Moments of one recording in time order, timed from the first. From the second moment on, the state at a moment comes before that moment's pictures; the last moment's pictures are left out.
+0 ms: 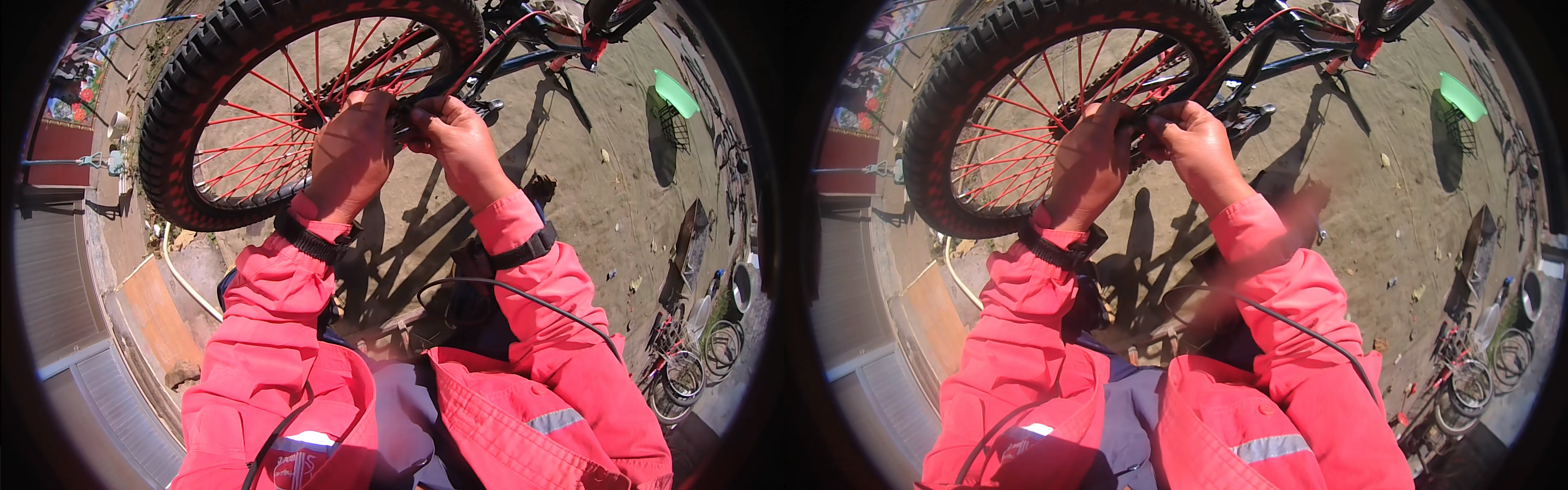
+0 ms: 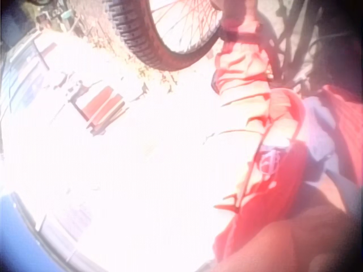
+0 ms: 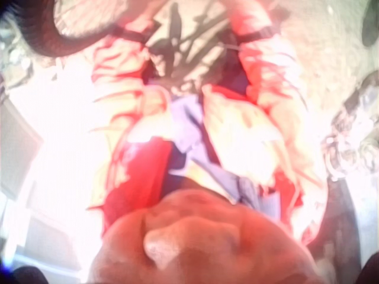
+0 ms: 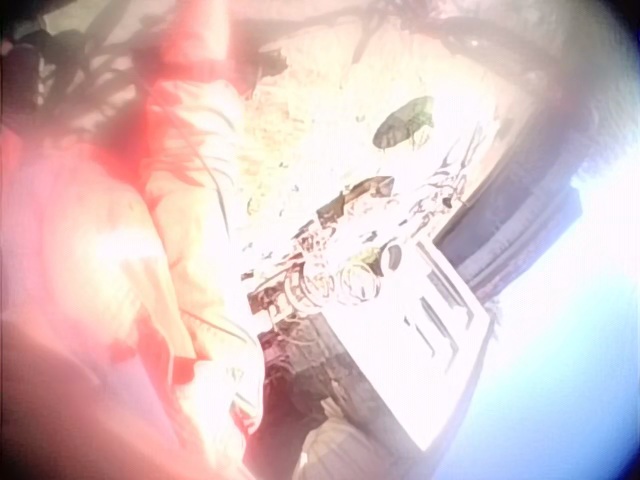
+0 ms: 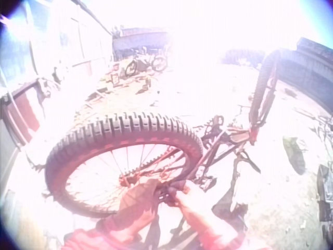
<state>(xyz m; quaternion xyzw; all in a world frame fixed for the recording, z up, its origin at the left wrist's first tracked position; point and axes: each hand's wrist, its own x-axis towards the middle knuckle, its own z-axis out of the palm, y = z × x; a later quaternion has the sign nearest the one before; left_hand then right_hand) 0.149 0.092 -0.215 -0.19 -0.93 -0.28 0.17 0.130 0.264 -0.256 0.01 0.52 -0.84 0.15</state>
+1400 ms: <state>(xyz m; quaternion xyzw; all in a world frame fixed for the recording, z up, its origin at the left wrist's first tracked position) 0.148 0.092 -0.214 -0.21 -0.91 -0.29 0.21 0.128 0.252 -0.261 0.01 0.56 -0.82 0.09</state>
